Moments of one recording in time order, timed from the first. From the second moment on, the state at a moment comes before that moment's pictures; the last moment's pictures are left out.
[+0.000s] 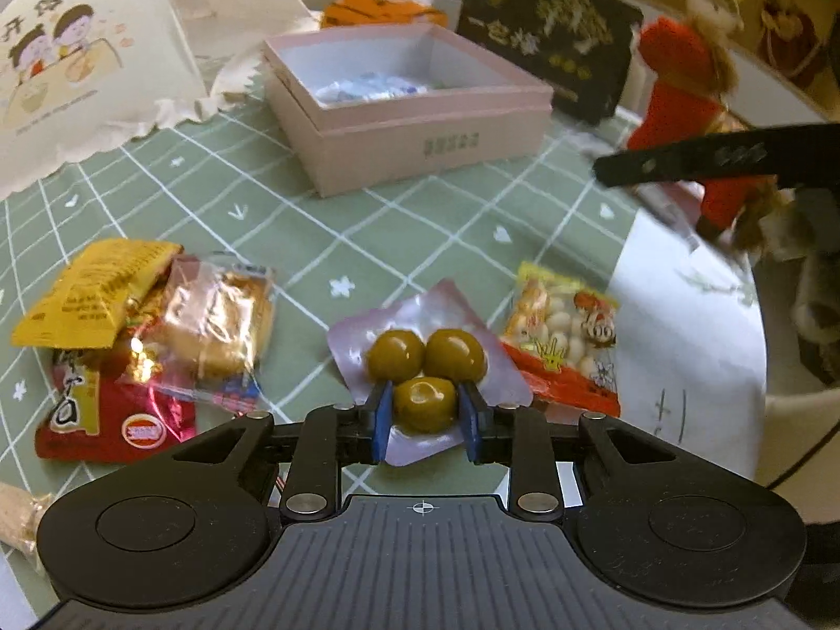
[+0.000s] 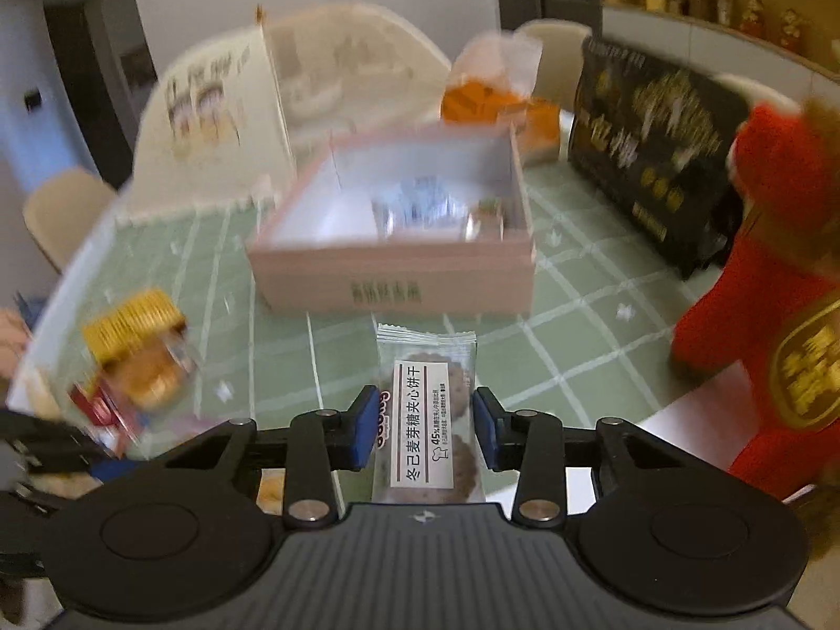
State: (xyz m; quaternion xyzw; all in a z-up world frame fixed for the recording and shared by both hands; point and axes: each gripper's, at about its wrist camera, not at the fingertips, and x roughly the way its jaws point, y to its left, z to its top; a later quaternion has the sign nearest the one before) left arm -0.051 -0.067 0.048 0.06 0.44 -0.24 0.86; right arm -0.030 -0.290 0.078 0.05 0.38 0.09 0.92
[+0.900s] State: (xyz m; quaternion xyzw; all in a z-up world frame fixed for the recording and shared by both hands) left arm 0.083 -0.055 0.107 -0.16 0.41 -0.22 0.87; right arm 0.009 -0.299 0.154 0.08 0.34 0.09 0.93
